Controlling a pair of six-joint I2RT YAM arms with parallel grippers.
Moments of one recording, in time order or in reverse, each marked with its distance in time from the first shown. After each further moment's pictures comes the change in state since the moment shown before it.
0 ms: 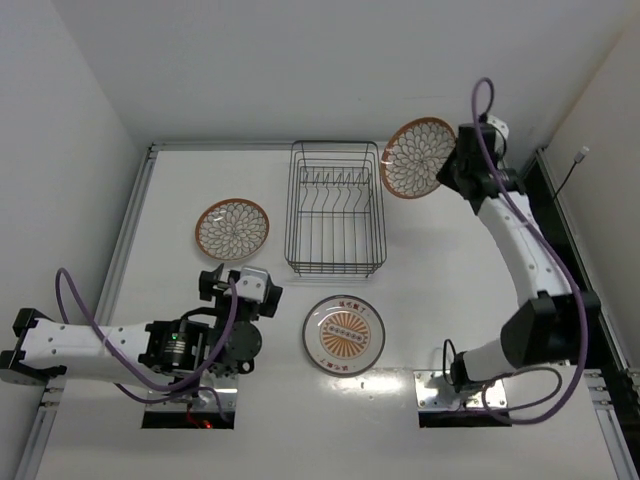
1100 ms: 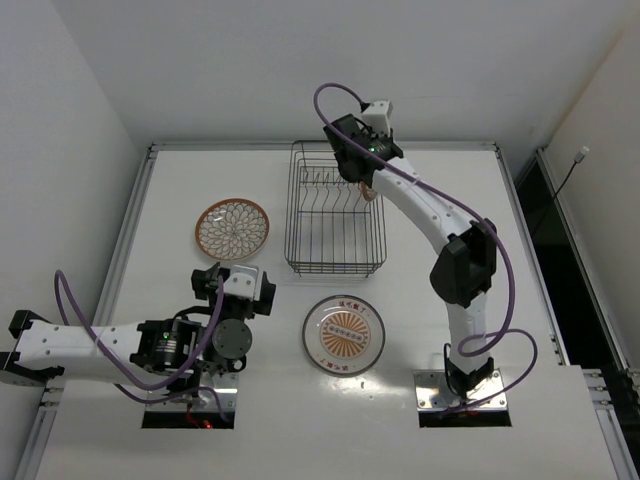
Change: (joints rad) left arm 0.000 -0.047 0.002 0.009 0.000 0.005; right arm 0.497 0.619 0.660 -0.333 0.835 -0.110
